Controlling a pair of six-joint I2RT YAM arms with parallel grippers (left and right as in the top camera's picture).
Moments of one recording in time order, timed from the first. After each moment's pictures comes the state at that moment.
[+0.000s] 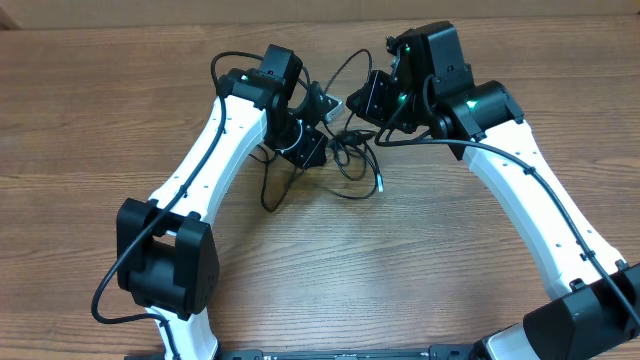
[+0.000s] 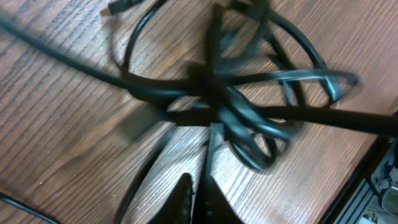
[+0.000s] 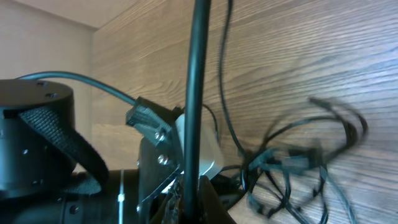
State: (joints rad) left arm -0.35 1.95 1.68 -1.13 0.46 0.28; right arm 0.38 1.67 1.60 -0.75 -0.42 0.70
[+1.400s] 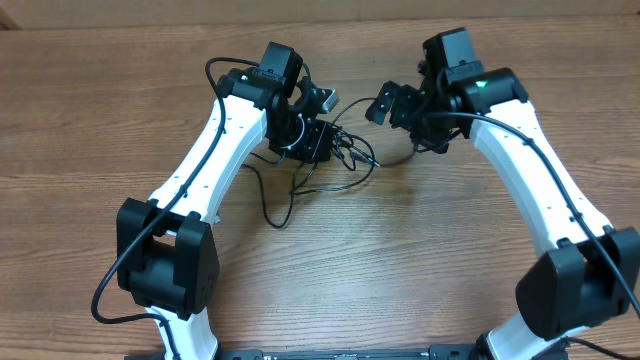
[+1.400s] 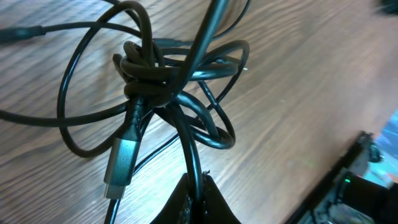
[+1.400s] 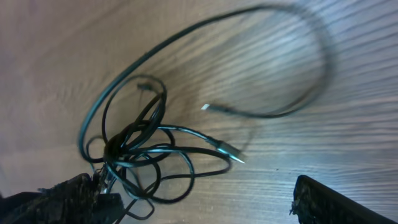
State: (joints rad) left arm -0.35 1.95 1.68 -1.08 0.53 0.01; right arm 0.27 1.79 1.61 -0.98 -0.30 0.63
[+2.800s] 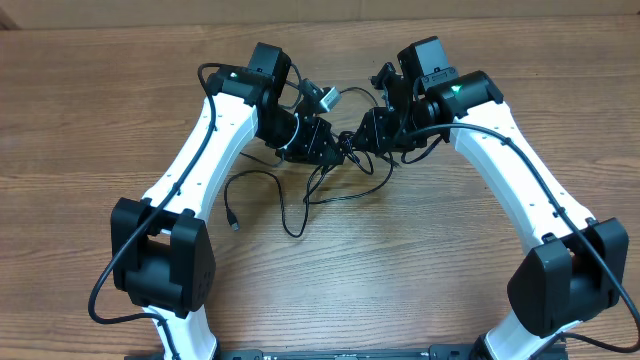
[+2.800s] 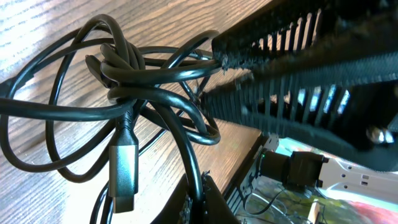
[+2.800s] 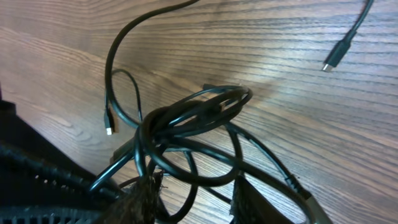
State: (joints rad) left arm -0.32 1.95 1.68 -1.15 0.85 0.03; right arm 0.34 1.82 1.61 -1.00 -0.44 0.23
